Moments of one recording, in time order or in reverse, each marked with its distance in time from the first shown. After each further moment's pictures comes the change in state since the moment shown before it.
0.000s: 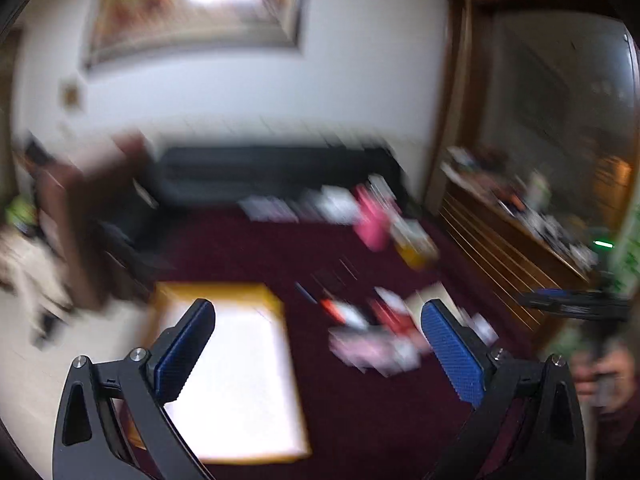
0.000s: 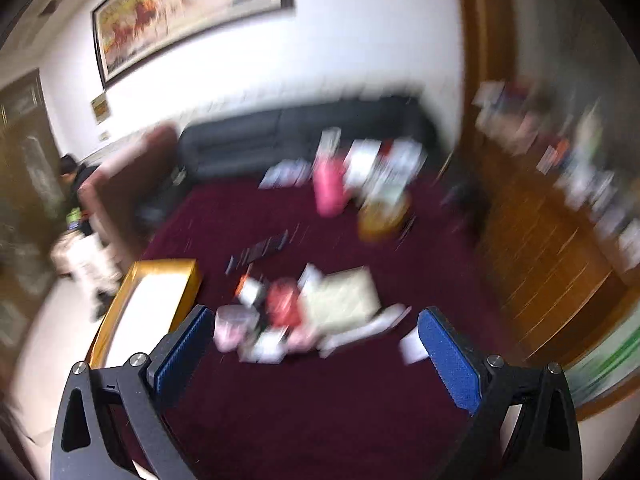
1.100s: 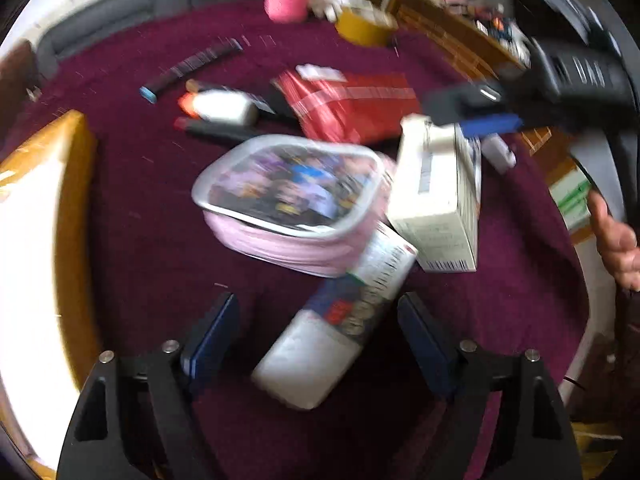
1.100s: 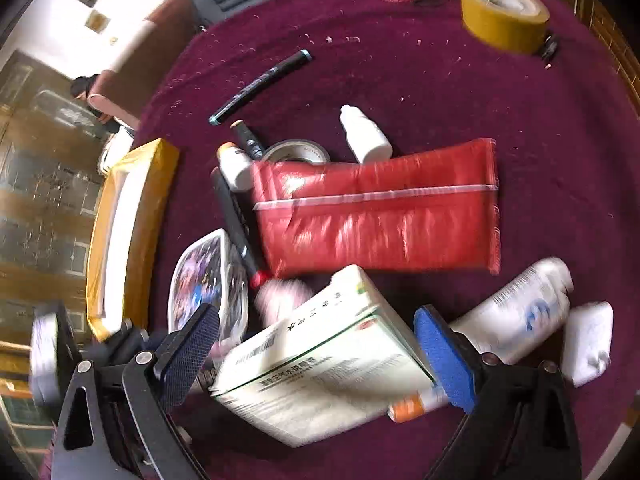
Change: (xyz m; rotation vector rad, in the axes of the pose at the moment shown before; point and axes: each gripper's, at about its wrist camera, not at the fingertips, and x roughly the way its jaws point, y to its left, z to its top) left arm 0.177 -0.043 -0.117 0.150 0.558 -0.140; right arm 0.230 -0.027 -0.006 -0.009 0.570 0.275
